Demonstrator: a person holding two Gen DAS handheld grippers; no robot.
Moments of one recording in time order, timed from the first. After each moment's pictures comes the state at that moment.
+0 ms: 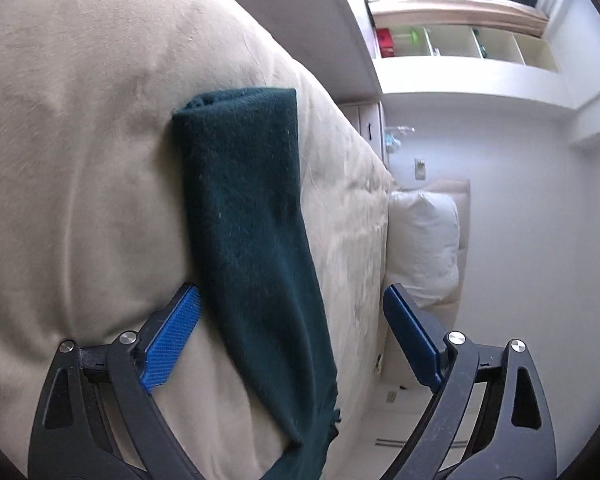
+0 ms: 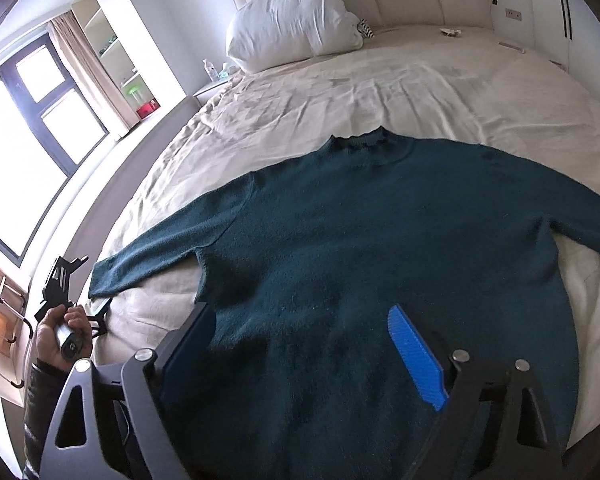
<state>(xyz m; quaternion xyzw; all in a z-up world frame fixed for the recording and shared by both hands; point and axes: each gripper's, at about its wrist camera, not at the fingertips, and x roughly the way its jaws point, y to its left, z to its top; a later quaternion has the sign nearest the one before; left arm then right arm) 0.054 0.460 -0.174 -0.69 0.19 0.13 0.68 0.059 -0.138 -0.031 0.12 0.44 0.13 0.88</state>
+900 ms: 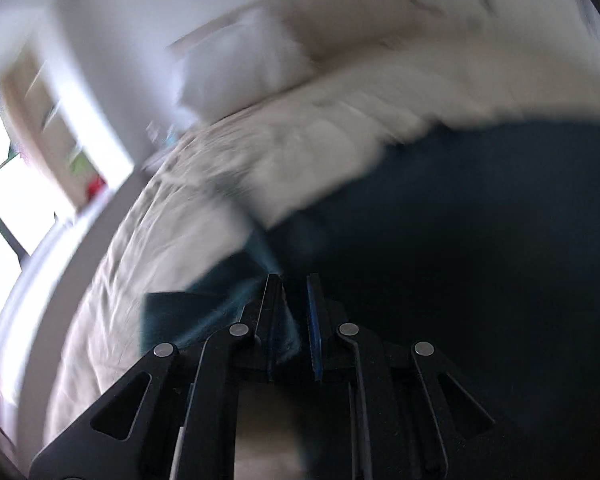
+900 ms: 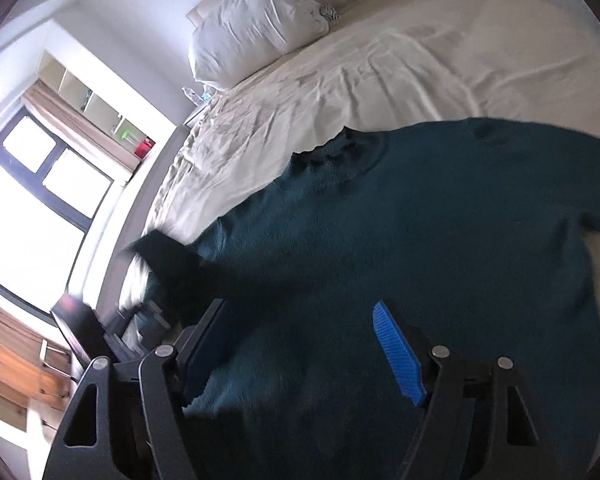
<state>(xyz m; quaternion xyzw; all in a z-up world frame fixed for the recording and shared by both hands) 0.190 0.058 -0.123 0.24 0.33 -0.02 0.91 0.149 -0.217 -0.069 0.25 0.46 0.14 0.84</state>
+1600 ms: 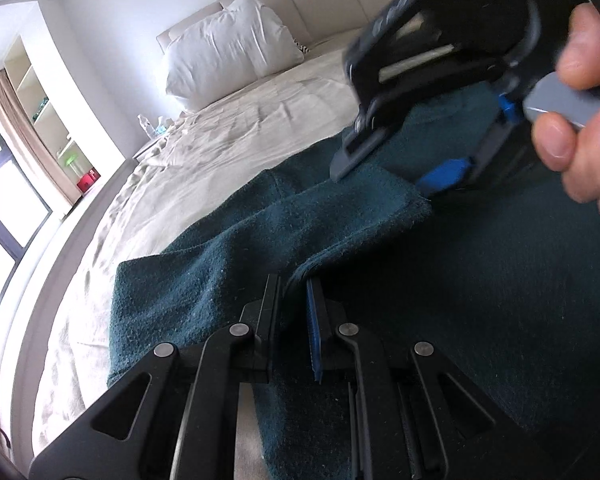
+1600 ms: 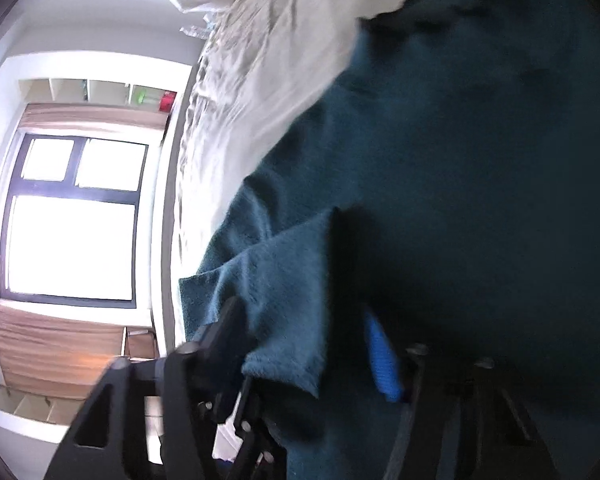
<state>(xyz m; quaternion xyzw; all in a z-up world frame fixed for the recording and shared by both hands) 0.168 0.061 -0.147 0.22 0.34 -0.02 0.91 0.292 -0.105 -0.167 0.35 0.58 0.26 0.69</state>
